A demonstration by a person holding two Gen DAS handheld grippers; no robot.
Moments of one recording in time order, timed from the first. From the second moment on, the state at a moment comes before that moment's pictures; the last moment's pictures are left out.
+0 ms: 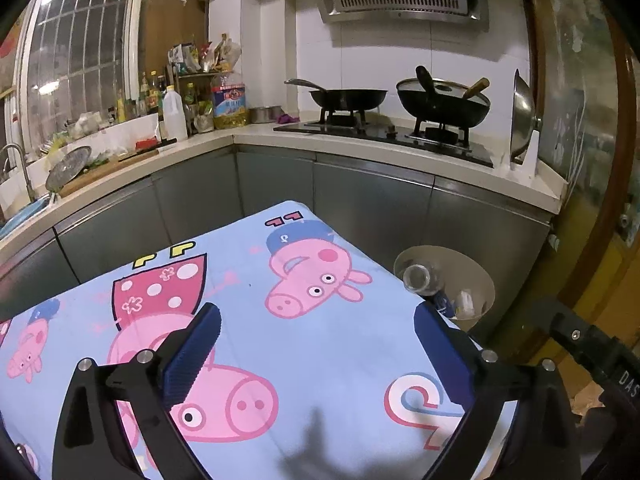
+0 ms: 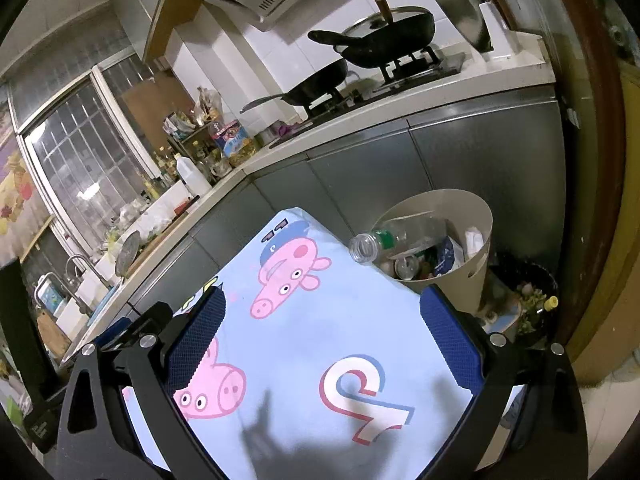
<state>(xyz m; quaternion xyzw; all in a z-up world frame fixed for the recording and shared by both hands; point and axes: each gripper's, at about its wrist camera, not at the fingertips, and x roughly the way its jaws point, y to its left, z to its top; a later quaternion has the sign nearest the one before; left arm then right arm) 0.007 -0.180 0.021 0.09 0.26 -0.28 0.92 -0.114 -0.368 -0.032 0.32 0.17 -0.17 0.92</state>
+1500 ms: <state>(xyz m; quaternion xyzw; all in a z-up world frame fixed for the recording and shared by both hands) -0.073 -0.155 0.058 0.10 0.18 -0.27 0.94 -0.189 -0.326 -0.007 0.30 0.12 -0.16 0.93</state>
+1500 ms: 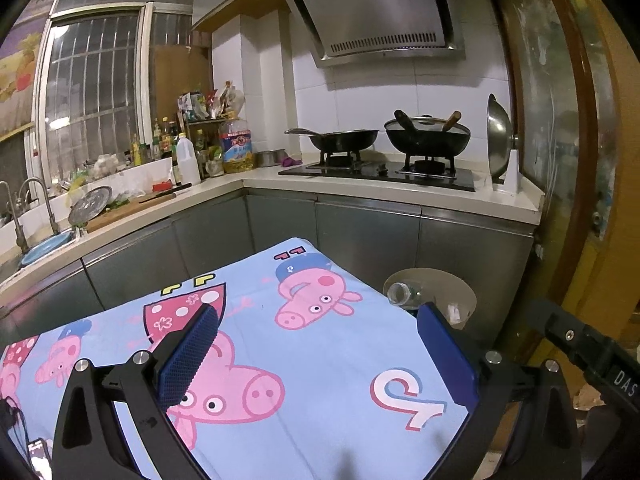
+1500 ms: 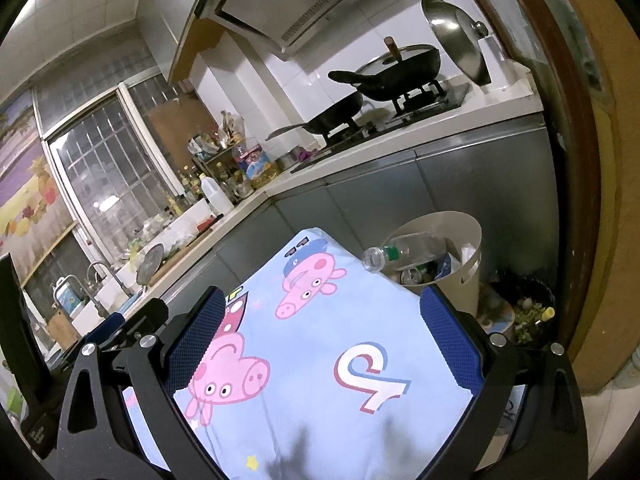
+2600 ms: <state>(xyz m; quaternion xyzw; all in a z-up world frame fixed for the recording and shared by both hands) -0.052 -0.154 0.040 0.09 0.22 -0.27 0.93 -0.172 -0.325 -0.007 0.28 0.14 -0.15 0.94</state>
